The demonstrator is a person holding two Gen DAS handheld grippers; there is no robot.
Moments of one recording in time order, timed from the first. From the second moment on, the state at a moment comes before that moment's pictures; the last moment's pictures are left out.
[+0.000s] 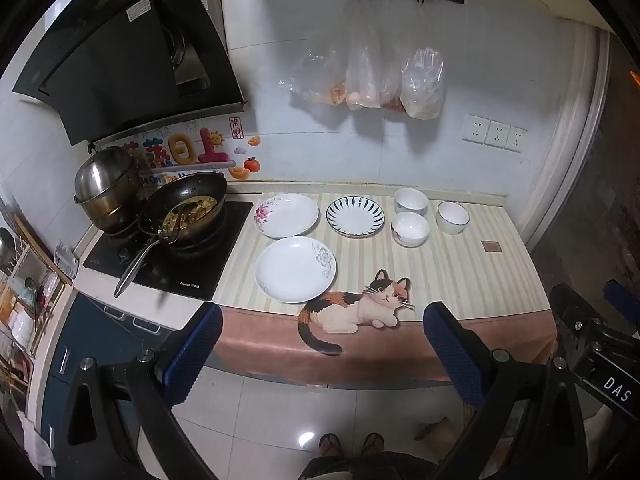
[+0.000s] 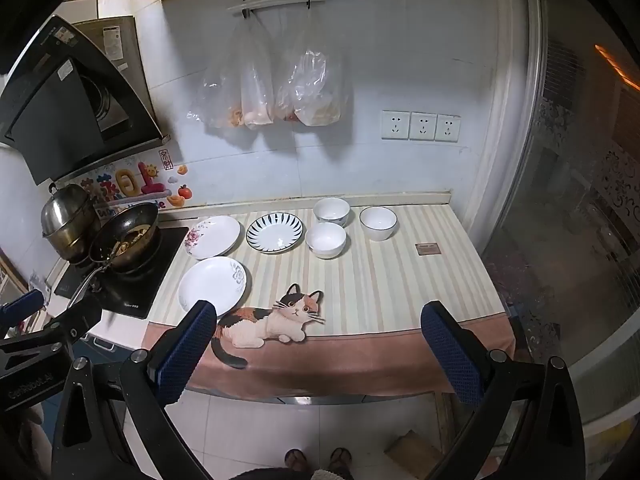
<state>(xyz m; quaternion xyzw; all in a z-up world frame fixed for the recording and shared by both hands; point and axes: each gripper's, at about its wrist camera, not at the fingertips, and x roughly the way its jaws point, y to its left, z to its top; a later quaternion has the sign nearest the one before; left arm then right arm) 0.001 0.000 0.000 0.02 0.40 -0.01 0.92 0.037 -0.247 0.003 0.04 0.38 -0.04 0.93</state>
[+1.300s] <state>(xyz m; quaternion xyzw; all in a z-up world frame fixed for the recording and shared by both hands) -0.011 0.004 -0.004 0.01 0.39 -0.02 0.92 0.022 -0.237 0.019 0.04 0.37 -0.04 0.93</state>
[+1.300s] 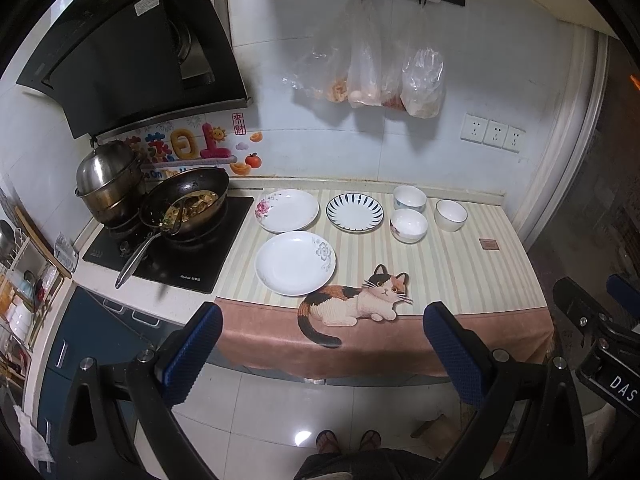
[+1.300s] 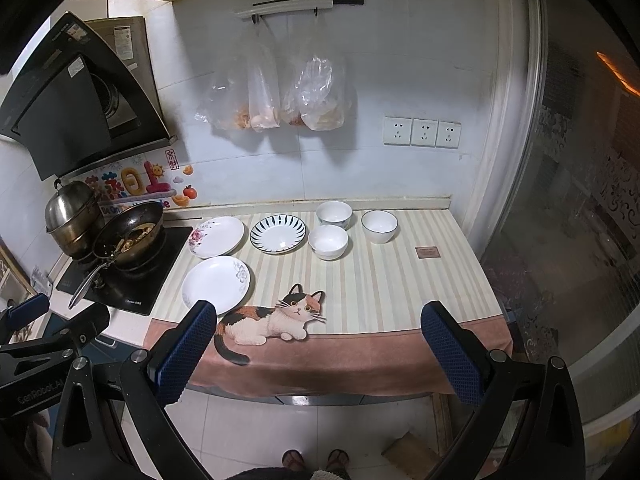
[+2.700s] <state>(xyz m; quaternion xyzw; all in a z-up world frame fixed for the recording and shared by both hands) 0.001 0.013 -0.001 0.01 0.39 -0.02 0.92 0.043 -0.233 0.011 0.03 0.37 -0.04 0.93</state>
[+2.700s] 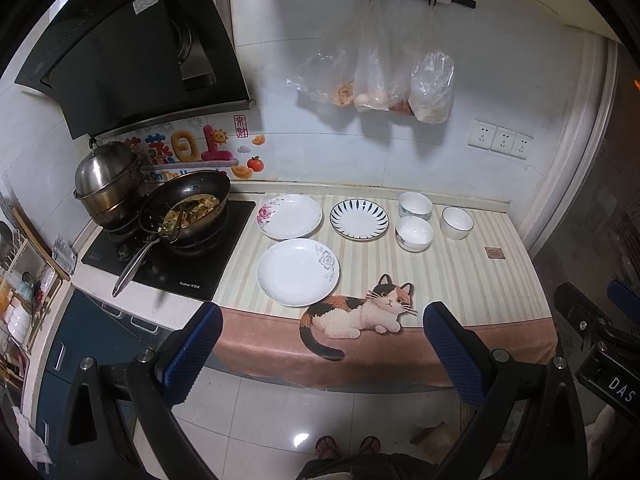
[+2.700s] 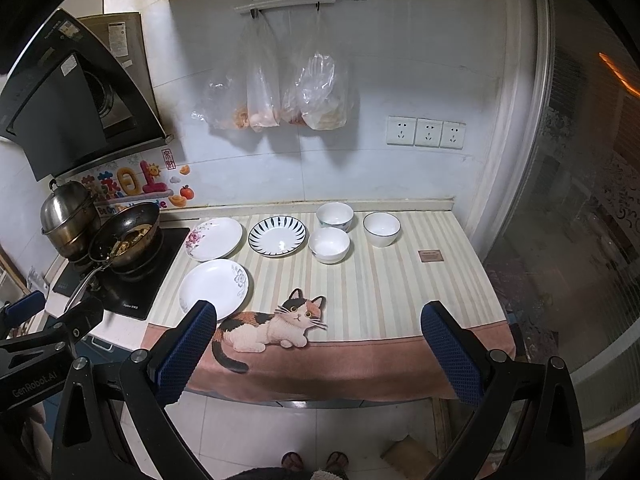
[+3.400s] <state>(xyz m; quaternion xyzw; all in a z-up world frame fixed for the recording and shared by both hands) 0.028 0.028 -0.014 0.01 0.36 0.00 0.93 0.074 -0.233 -0.019 0.07 0.35 -0.01 0.93</state>
